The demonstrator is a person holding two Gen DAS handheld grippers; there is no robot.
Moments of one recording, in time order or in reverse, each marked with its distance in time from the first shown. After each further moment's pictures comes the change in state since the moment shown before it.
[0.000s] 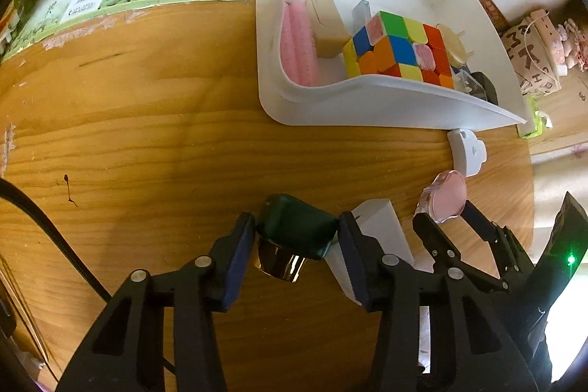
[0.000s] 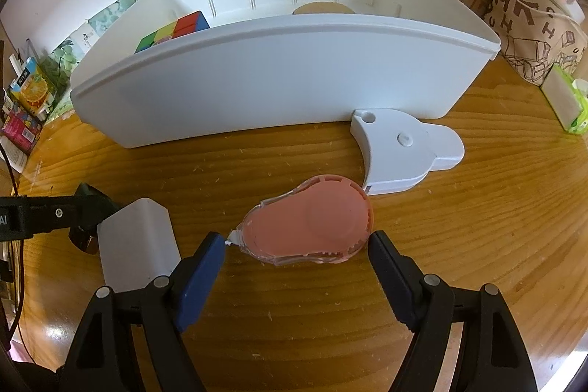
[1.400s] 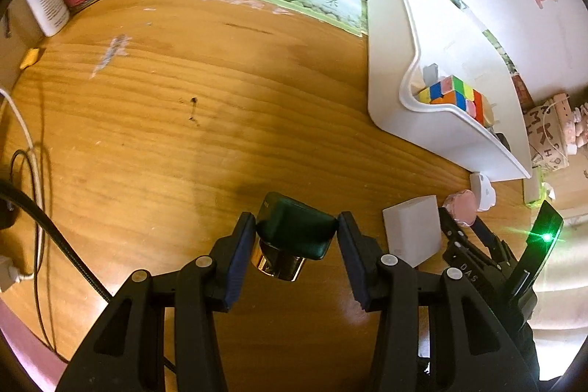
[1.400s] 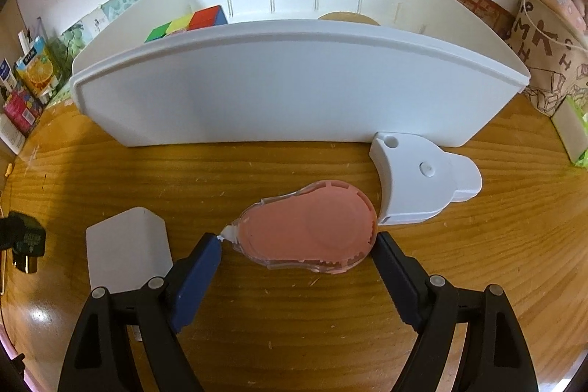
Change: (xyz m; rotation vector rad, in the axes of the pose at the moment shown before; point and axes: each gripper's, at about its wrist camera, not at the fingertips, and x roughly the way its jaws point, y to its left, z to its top) left arm -0.055 0.052 -0.062 -0.295 -0.167 0.056; right arm 0.014 0.007 0.007 -0.082 -0.043 -0.007
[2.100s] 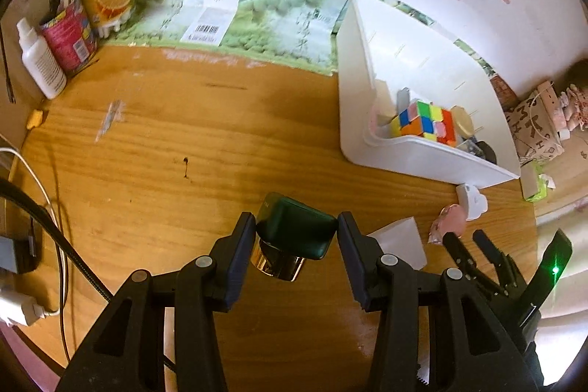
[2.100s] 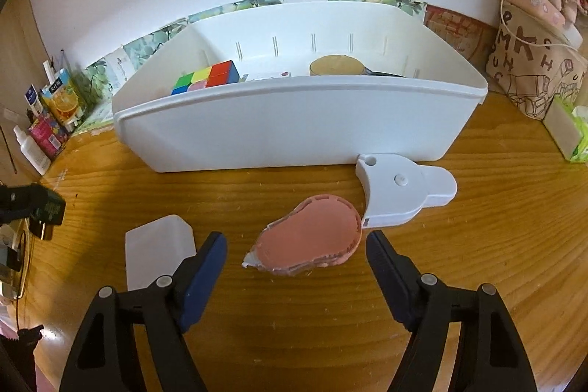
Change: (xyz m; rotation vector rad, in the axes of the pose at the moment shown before) left arm -0.024 -0.027 0.013 0.129 -0.133 0.010; right arm -0.044 -0.013 -0.015 0.035 -0.145 0.070
